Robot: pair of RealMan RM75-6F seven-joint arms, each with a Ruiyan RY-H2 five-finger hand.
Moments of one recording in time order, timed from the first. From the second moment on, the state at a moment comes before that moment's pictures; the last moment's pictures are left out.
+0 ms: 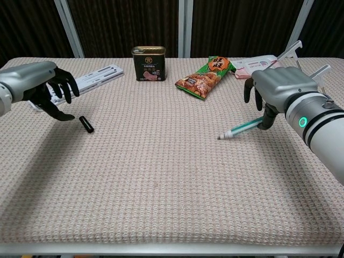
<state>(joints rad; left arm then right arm) -0.65 -1.61 -0.18 -1.55 0.80 1.19 0.49 0.68 -1.82 0.24 -1.53 -0.78 1.35 -1.00</state>
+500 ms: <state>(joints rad) -0.57 -1.48 -0.22 -1.71 0.91 1.39 0.48 0.61 -1.68 0.20 -1.77 -1.00 1.52 -0.93</state>
